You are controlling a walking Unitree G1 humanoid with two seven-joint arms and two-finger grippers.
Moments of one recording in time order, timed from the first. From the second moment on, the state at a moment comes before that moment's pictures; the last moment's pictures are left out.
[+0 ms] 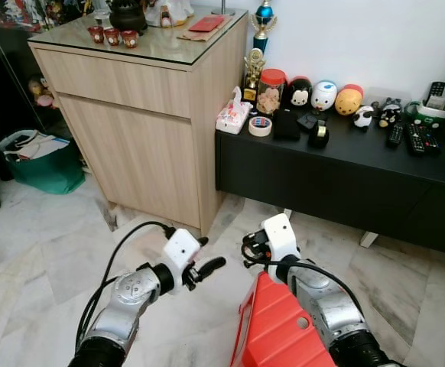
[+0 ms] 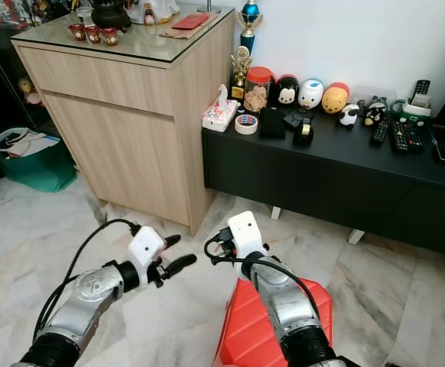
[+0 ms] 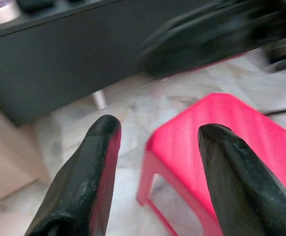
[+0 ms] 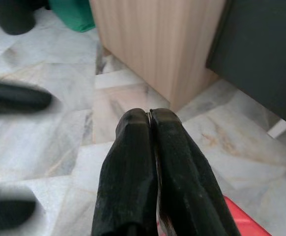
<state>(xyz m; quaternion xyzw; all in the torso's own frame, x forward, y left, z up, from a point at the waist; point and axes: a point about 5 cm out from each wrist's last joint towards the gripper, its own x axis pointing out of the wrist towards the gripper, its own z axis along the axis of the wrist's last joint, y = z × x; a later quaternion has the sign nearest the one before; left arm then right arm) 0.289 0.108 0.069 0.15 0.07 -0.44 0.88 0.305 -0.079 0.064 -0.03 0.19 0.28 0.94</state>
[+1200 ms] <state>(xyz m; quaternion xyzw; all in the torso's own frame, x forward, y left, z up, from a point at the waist) 0.297 0.087 0.064 0.20 0.09 -0.39 0.89 0.303 -0.065 0.083 -0.04 0.19 0.29 0.94</state>
